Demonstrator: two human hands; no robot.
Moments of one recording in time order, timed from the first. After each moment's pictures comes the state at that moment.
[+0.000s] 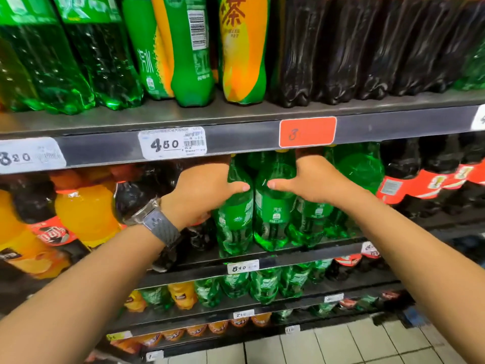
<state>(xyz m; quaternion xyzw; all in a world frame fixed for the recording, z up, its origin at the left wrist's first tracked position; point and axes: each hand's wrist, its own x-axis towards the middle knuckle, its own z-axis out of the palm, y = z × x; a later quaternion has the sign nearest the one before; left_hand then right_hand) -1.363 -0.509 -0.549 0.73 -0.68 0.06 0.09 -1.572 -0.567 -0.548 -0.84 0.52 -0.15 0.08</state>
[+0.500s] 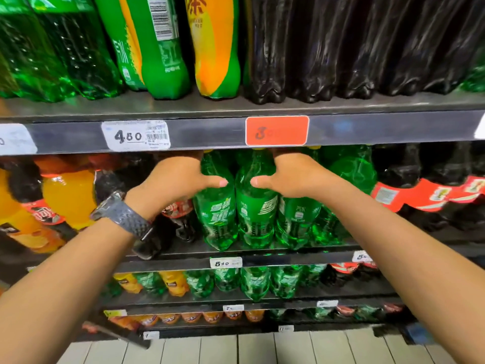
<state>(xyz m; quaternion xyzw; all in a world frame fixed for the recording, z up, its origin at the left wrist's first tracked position) -1.370 -0.510 -0.543 0.77 -0.63 0.04 0.09 -1.580 -0.584 -0.536 -0.87 0.47 -0.06 0.14</state>
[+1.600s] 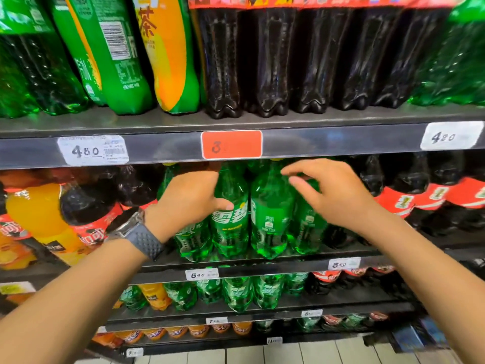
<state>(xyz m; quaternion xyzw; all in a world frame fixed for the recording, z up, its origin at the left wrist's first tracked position) -1.444 -0.528 -0.554 0.71 -0.69 0.09 0.10 -1.699 -0.583 -0.537 -0.90 0.33 -0.30 0.04</state>
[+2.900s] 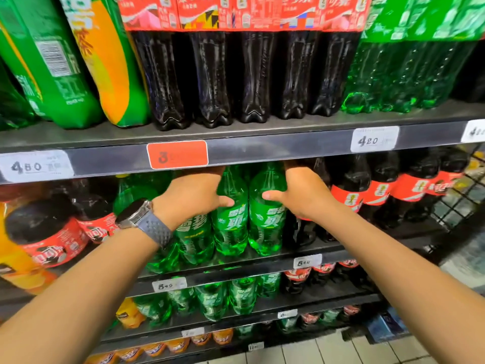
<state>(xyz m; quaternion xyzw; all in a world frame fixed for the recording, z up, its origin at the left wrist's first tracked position) -1.507 -0.565 -0.542 0.70 -0.71 0.03 0.06 -1.731 -0.626 -0.560 -0.83 0.53 -0.19 0.02</state>
